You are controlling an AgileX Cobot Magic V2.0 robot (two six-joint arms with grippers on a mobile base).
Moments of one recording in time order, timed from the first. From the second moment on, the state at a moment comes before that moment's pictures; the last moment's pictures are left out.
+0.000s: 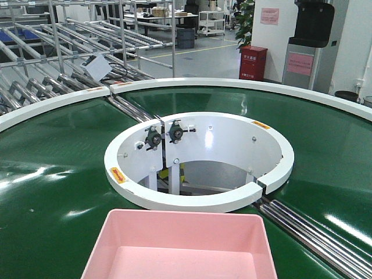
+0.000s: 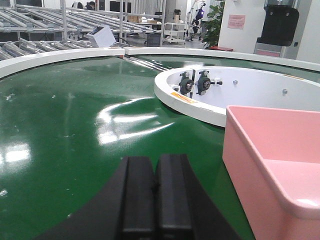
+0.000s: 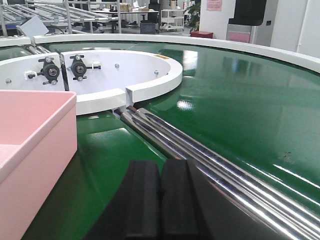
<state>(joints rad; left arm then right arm) -0.05 -0.01 0.03 0.00 0.11 -0.11 -0.04 -0.01 0.03 -0.03 0.16 0.01</state>
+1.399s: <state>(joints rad) -0.05 0.14 -0.41 0.00 -0.03 -0.09 -0.04 0.18 -0.38 -0.04 0.06 0.01</state>
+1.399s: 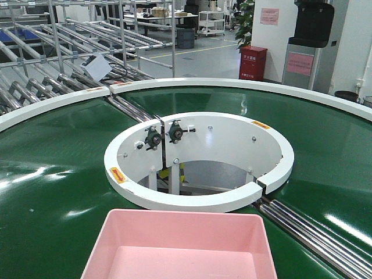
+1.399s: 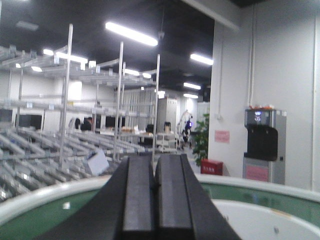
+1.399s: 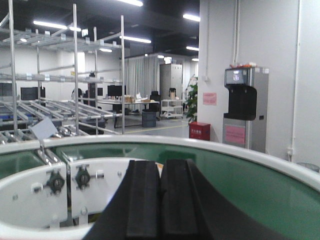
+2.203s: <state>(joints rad) -0.05 0.65 -0.63 0.00 0.12 0.00 -0.04 0.71 -0.65 -0.04 0.24 0.03</state>
